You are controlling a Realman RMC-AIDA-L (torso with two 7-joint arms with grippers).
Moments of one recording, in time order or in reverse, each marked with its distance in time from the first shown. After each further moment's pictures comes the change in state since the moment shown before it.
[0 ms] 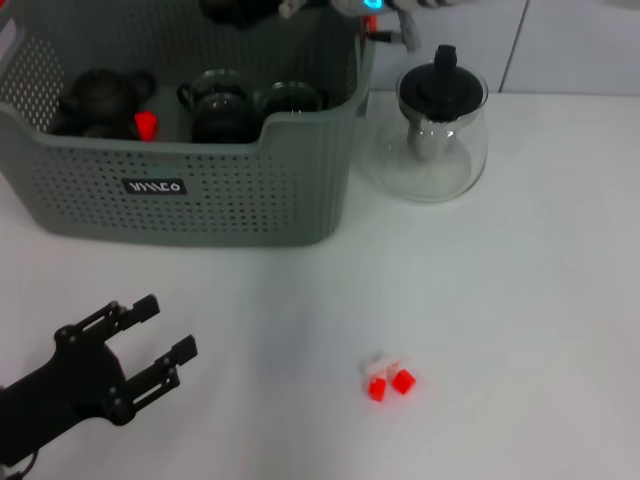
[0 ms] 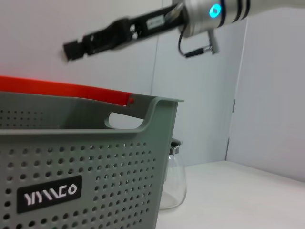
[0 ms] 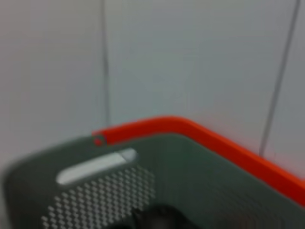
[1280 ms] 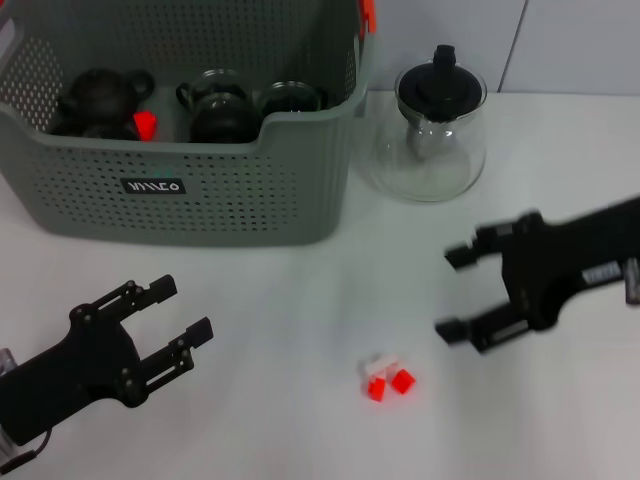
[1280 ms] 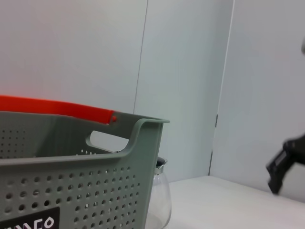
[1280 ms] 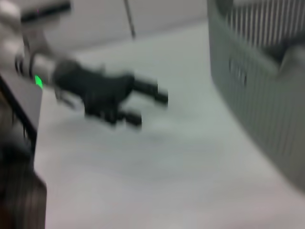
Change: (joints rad) left arm -0.049 0.008 0.002 -0.014 0.002 0.028 -0.026; right arm -0.721 -0.012 0.218 -0.817 -0.289 -1.107 -0.113
